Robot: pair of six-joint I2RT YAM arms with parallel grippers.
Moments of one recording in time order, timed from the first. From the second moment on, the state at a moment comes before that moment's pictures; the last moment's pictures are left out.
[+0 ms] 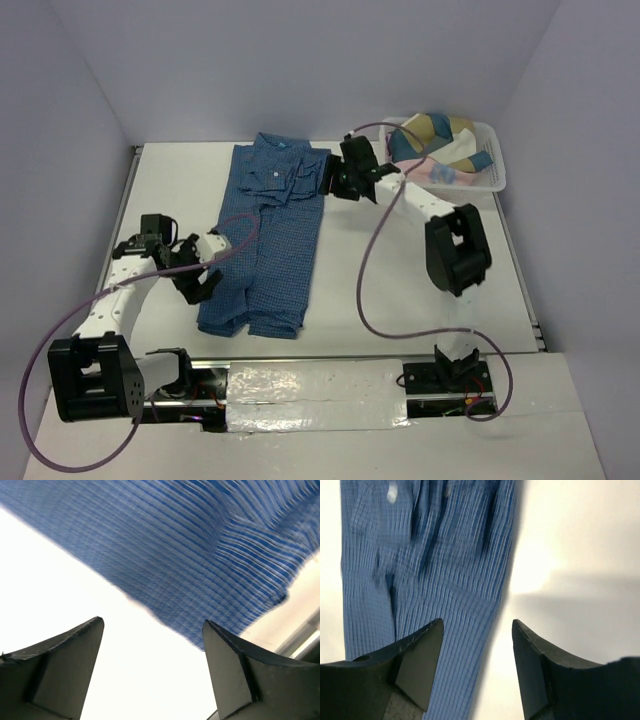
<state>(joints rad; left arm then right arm) 0.11 1.17 0.76 -0.86 0.47 0.99 0.43 2.09 1.70 -0.35 -0.07 0.55</state>
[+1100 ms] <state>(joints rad) 0.03 0.47 0.36 -0.93 0.31 1.96 1.07 1.43 0.55 0.19 0.02 1.01</state>
